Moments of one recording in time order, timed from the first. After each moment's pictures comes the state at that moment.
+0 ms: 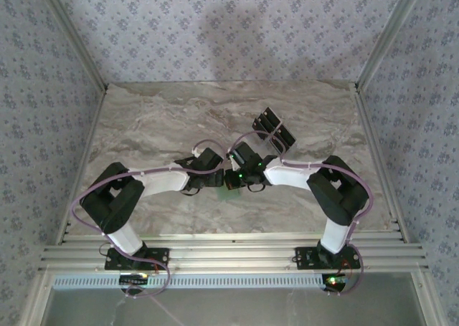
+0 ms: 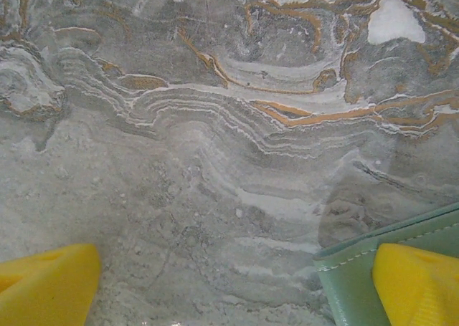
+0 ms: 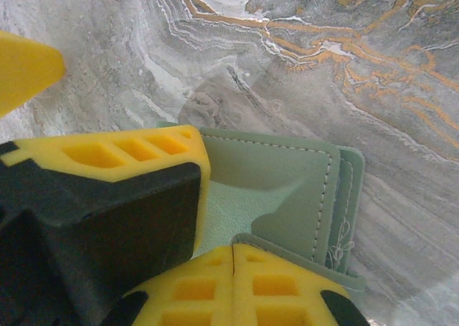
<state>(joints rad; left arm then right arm) -0.79 1.66 0.85 -0.32 -0.29 -0.68 0.80 1.77 0.97 -0.21 -0.21 0.50</state>
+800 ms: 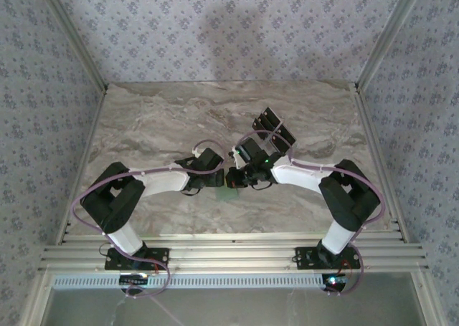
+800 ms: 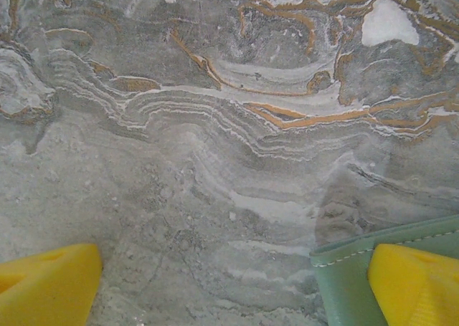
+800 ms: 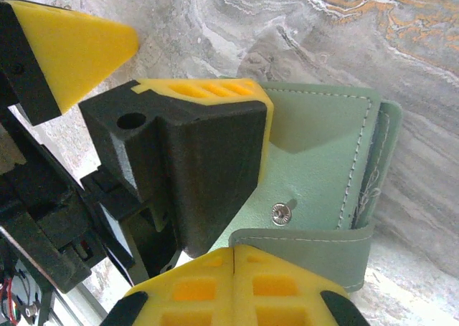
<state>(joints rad) -0.79 1.67 0.85 -0.31 -0.28 -0.68 0.76 1.68 0.97 -0.28 -0.38 0.56</state>
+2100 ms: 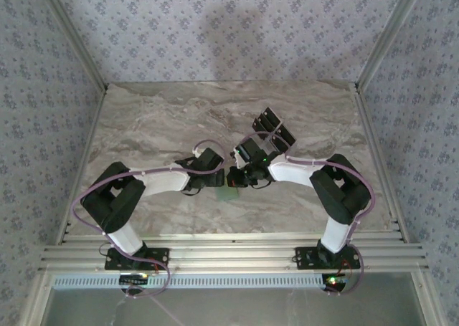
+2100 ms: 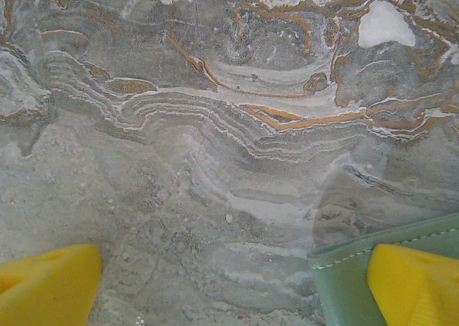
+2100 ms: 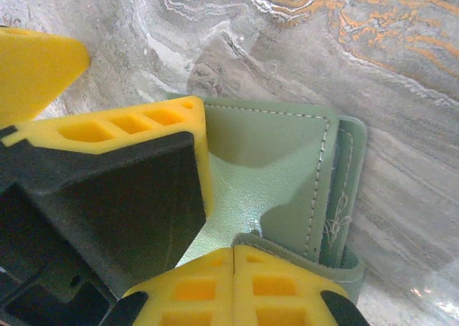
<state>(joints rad) -0.79 1.67 0.85 -0.30 -0.28 -0.68 0.73 1.75 0.97 -0.25 -0.38 0.59</state>
